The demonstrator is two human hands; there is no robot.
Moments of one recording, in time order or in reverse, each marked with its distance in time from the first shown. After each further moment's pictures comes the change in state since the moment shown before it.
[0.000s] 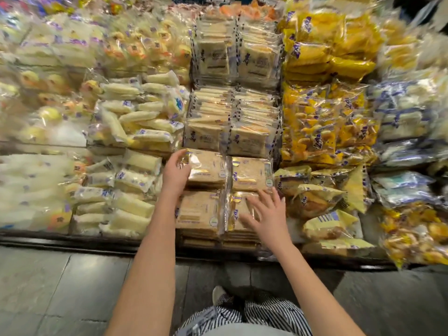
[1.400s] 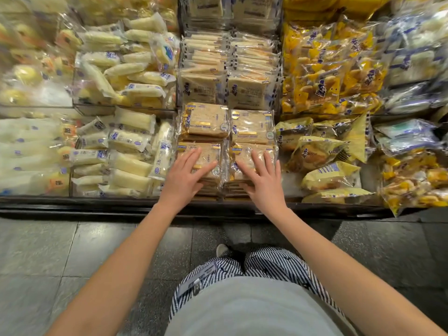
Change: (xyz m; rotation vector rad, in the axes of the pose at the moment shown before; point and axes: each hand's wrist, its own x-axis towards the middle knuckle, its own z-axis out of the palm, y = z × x) left_hand -0.077 -0.095 -0.005 1.007 -0.277 0.824; right_hand -0.027 0.009 0.037 -0.227 0.074 -0.167
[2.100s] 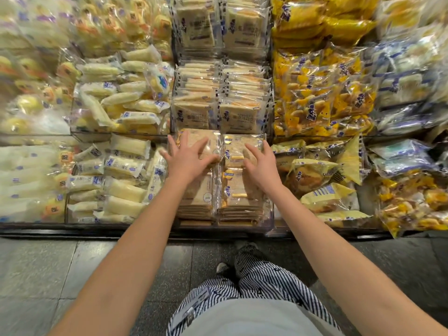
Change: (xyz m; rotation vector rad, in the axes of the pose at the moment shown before) left_hand 0.121 0.006 -0.045 -0.177 -0.199 -0.528; right_hand 0.102 0.015 -0.047 0.501 -0.087 0.377
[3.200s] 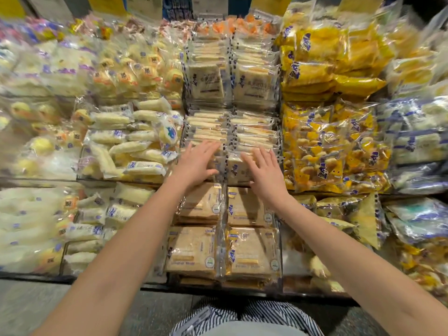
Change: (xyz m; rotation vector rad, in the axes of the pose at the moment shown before) left_hand 0.116 0.020 -0.067 0.220 -0.022 0.330; right_hand 0.109 -0.039 -0.035 -0.700 0.098 -0.499
